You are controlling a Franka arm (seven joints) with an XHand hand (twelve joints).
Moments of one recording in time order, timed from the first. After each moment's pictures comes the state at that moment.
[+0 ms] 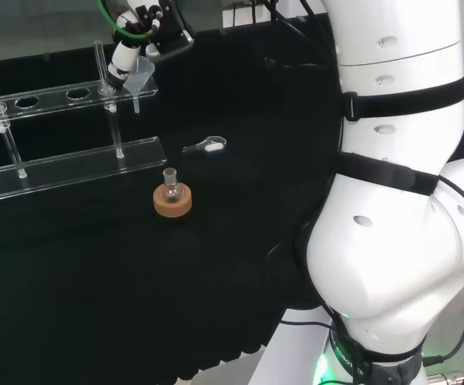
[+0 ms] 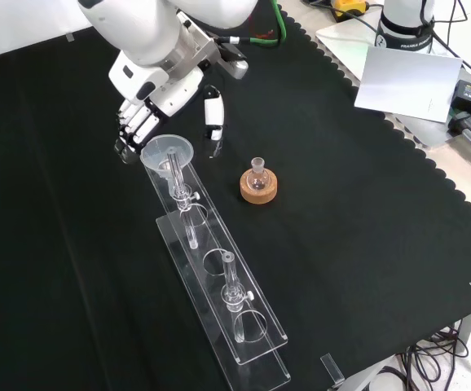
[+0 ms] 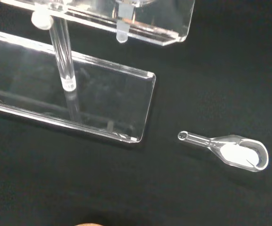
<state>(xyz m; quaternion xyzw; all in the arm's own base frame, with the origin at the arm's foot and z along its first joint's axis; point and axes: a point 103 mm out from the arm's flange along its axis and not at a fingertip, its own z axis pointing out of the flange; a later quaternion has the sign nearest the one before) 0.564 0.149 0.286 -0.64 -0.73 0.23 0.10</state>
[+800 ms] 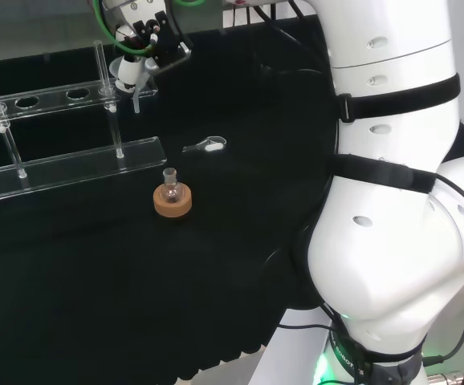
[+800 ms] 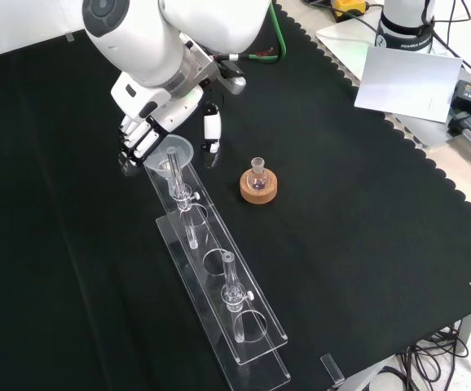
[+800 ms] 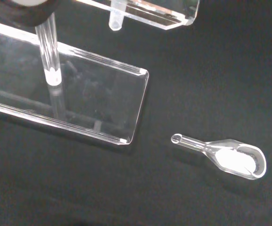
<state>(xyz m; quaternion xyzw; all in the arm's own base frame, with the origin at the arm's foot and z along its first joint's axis) 0.572 0.152 0.263 -0.64 -0.73 0.24 0.07</state>
